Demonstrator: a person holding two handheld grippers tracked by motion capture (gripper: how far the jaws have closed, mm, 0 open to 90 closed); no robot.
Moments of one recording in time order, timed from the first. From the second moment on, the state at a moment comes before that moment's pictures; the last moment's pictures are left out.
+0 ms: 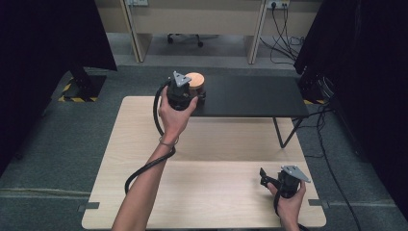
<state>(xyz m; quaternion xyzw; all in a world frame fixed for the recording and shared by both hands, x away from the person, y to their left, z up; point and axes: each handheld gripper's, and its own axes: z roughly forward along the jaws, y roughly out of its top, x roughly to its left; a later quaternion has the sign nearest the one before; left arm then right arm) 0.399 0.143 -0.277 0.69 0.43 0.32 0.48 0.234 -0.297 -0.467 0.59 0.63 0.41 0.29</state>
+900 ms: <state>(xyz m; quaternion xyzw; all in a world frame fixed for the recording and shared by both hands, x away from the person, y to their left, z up) 0.346 0.154 -0.277 0.68 0.40 0.35 0.50 0.234 -0.295 -0.467 0.59 0.63 0.41 0.29</state>
